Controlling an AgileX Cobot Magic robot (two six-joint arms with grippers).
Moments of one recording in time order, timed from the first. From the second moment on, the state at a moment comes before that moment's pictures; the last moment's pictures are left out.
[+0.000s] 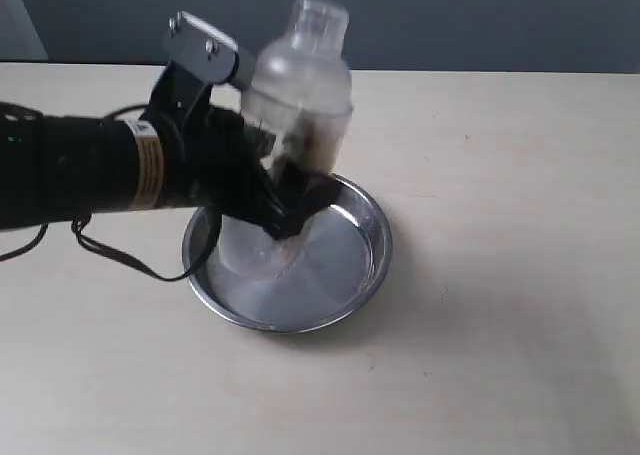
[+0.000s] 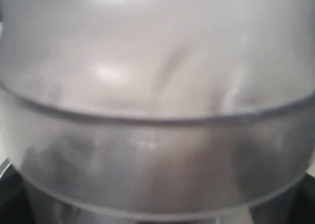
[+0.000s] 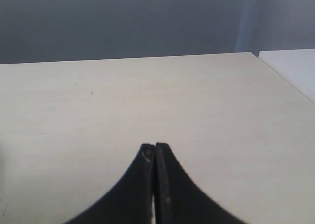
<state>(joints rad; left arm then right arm) -0.49 1.44 -0.74 1.15 -0.29 -1.15 -0.13 0.00 0.00 0.07 0.32 -0.04</state>
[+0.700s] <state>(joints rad) -0.42 1.20 -1.11 0.89 -0.43 -0.91 -0.13 0.00 0.00 0.07 0.32 -0.04</state>
